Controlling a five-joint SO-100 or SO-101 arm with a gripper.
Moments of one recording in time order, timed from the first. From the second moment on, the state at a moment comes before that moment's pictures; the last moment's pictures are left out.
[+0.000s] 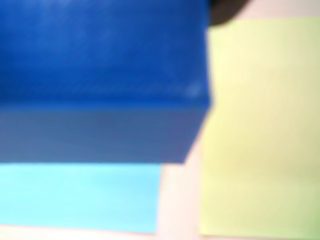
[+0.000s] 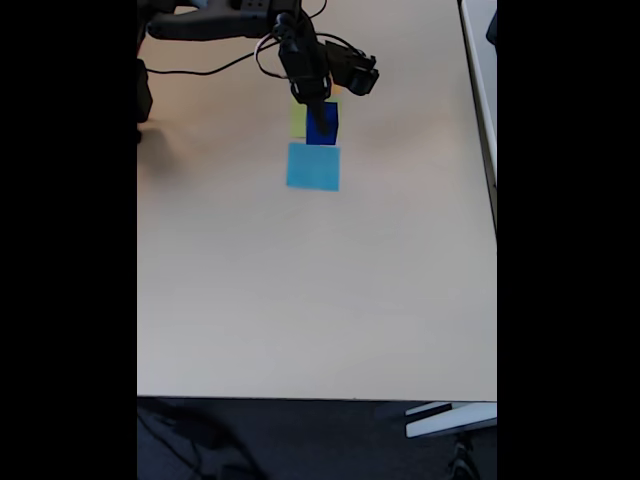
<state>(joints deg) 6.2 69.5 58.2 78.9 81.7</state>
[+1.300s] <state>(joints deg) -4.1 67.9 76.7 59.2 92.6</state>
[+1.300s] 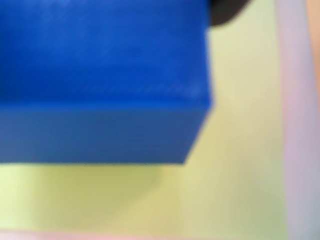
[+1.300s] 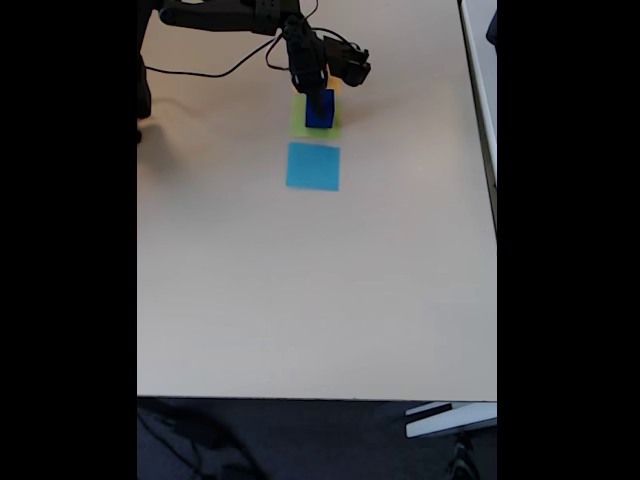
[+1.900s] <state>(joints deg) -4.9 67.9 76.9 59.0 93.0</state>
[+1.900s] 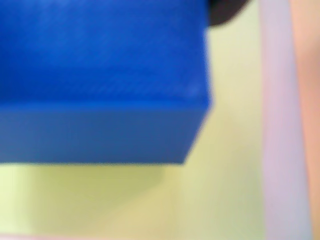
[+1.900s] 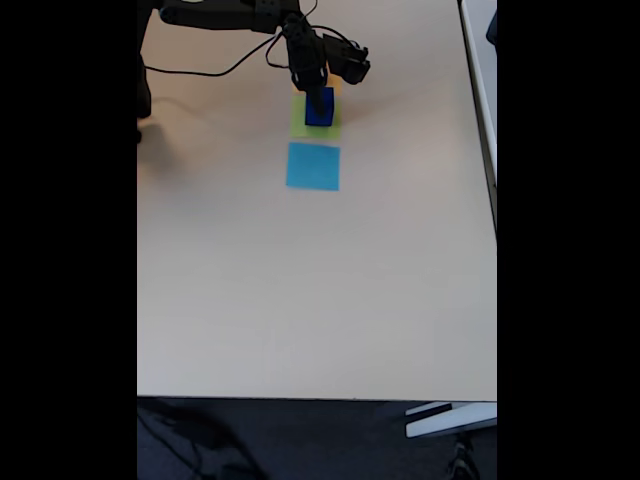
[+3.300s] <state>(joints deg) -5.5 68.0 77.7 58.0 94.2</state>
